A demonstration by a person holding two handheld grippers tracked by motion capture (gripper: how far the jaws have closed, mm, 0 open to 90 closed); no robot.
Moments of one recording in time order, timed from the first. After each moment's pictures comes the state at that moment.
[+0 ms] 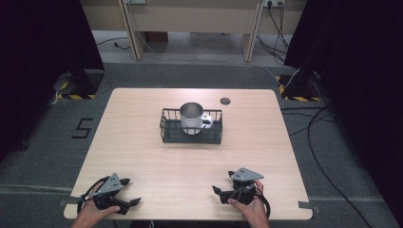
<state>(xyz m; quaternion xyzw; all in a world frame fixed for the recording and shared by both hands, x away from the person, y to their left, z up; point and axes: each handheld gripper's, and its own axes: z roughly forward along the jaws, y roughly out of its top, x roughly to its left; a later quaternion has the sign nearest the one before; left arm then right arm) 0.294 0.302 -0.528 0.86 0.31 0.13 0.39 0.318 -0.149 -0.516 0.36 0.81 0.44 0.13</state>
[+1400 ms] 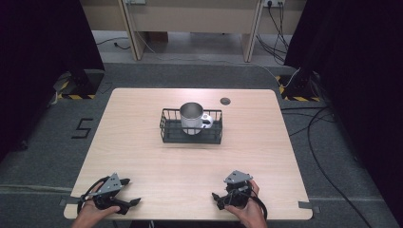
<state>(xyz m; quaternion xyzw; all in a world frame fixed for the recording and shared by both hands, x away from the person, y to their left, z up) 0.294 0.302 -0.528 0.86 0.31 0.13 0.39 0.316 -0.137 -0.525 0.36 0.85 0.35 0.15</state>
